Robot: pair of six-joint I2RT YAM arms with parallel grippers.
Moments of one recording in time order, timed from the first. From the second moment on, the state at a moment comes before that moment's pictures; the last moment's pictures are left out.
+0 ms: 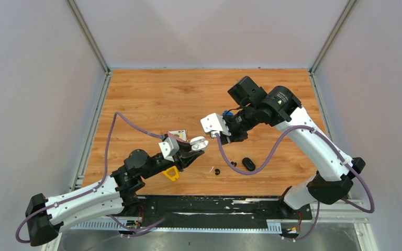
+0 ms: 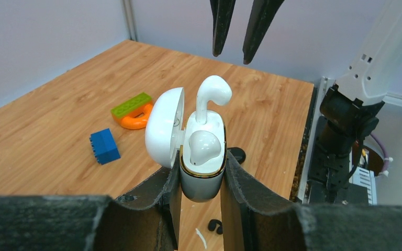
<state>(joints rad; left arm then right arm) -1.03 0.65 0.38 0.43 0.09 -0.05 0.82 1.49 1.88 -1.46 -0.53 -1.07</state>
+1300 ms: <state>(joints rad) -1.03 0.70 0.38 0.42 0.14 -0.03 0.91 1.60 1.94 -1.47 -0.58 -0.96</state>
